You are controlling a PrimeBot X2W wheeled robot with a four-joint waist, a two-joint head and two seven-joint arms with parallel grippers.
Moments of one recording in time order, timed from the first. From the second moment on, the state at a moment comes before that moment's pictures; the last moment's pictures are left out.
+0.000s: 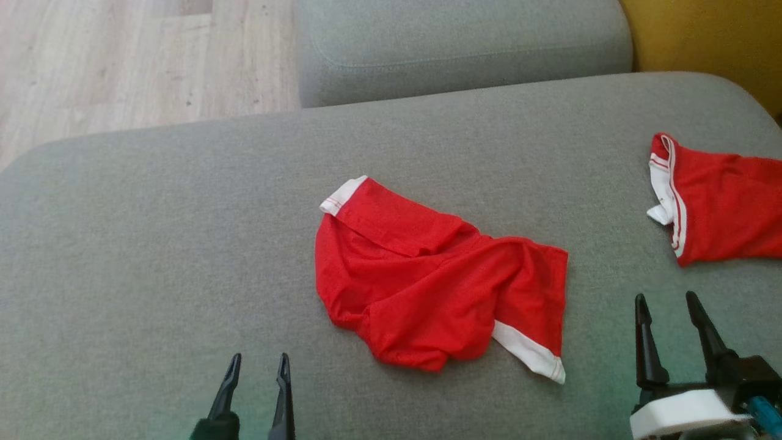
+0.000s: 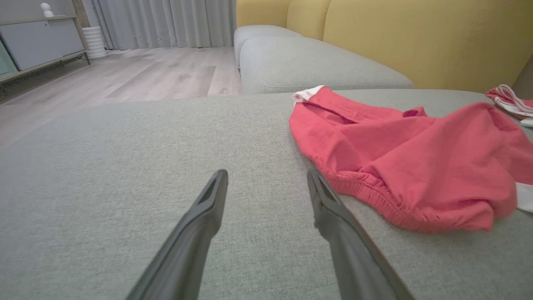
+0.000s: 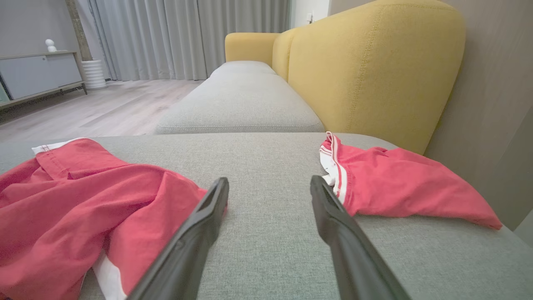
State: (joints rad) left arm 0.11 0.18 -0.45 0.23 -0.32 0.24 -0.25; right arm 0.12 -0.04 -0.10 0.19 0.00 0.12 -0.25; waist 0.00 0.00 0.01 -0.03
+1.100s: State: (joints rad) left arm 0.18 0.07 -0.19 0.22 -0.17 0.07 -0.25; right arm 0.12 -0.04 -0.04 0.24 0.03 0.12 -0.25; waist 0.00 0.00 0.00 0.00
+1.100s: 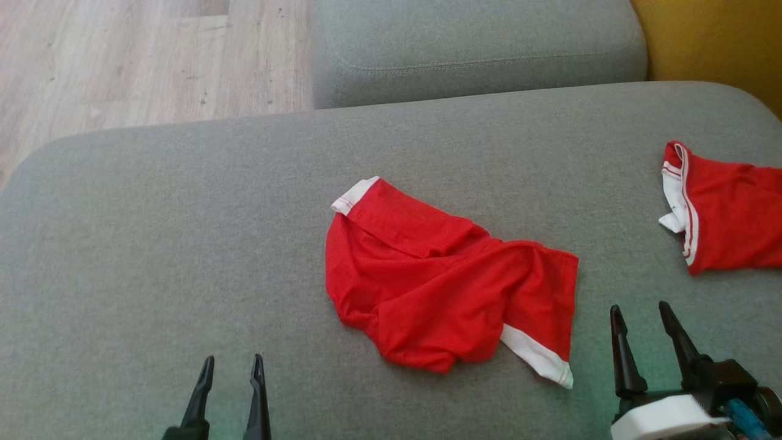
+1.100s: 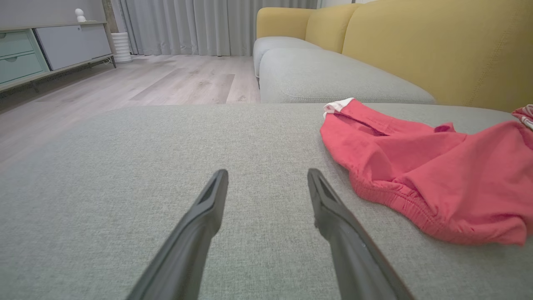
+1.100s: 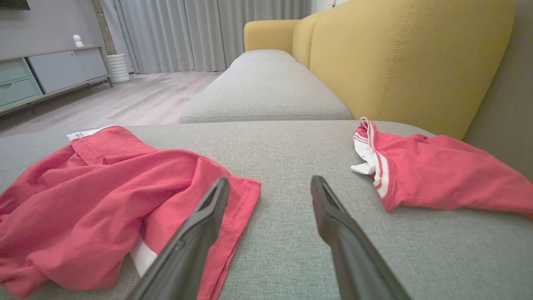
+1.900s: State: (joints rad) left arm 0.05 0.06 -0.49 0.34 -0.30 -0.12 -0.13; right arm 0.08 -0.04 -0.02 0.23 0.03 0.12 -0.25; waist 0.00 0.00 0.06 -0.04
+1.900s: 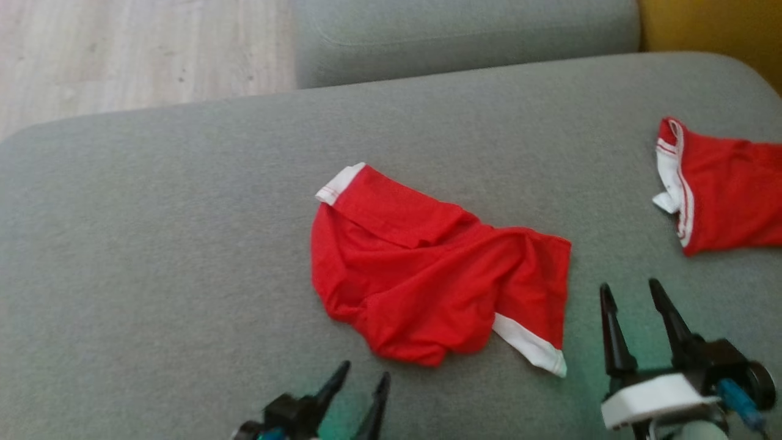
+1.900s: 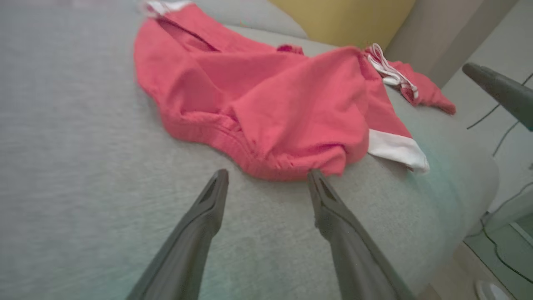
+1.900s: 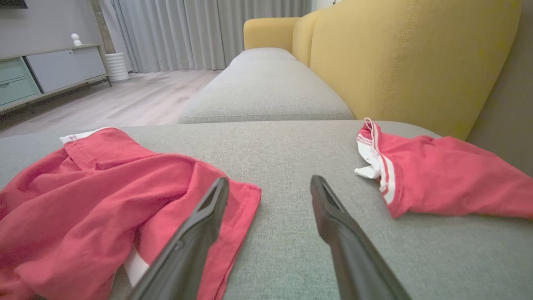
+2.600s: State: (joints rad) left arm -0.21 0.05 -0.69 0.54 -0.51 -0.10 -0.12; right arm -0.01 -0.04 0.01 0.22 0.03 0.12 -0.25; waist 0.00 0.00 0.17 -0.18
